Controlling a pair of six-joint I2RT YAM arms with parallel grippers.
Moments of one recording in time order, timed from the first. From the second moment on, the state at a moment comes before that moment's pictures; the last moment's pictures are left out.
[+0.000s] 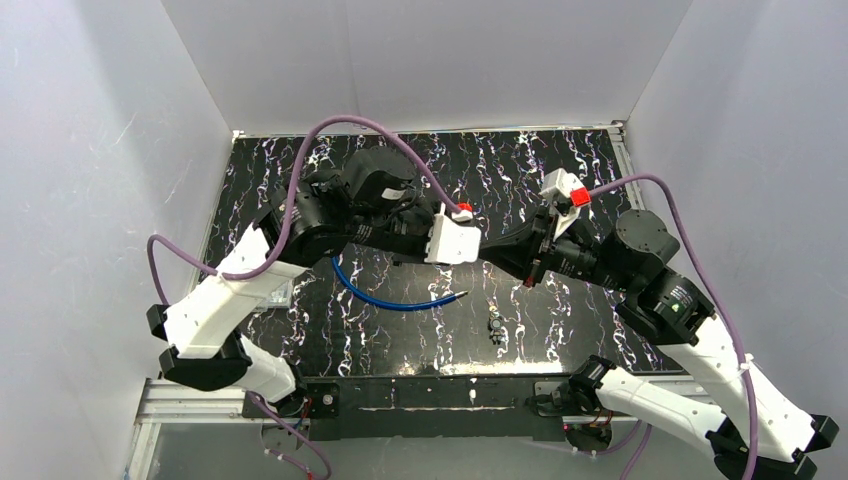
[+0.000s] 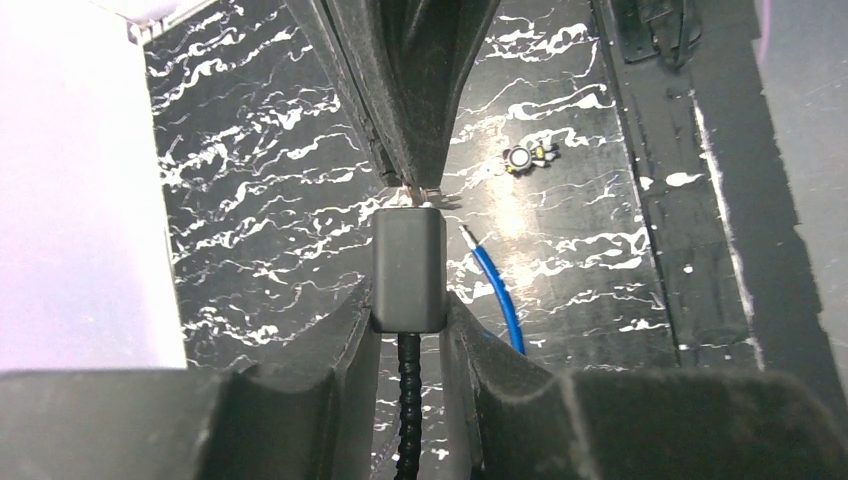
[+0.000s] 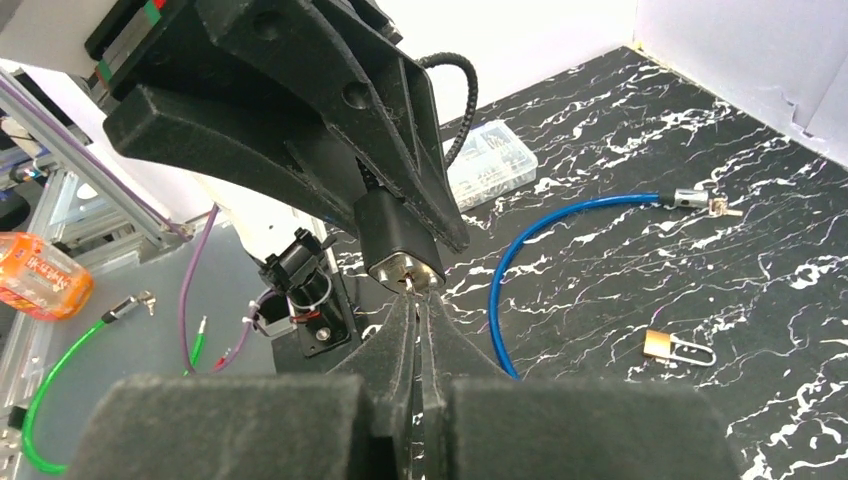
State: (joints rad) left arm -1.06 1.46 2.03 -1.22 0.33 0.75; right arm 0.82 0.77 1.14 -0.35 -0.44 0.23
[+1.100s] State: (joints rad) left arm -1.17 1.14 1.44 -0.64 0.21 1.36; right arm 0.67 0.73 1.15 -0.39 -0.56 0.37
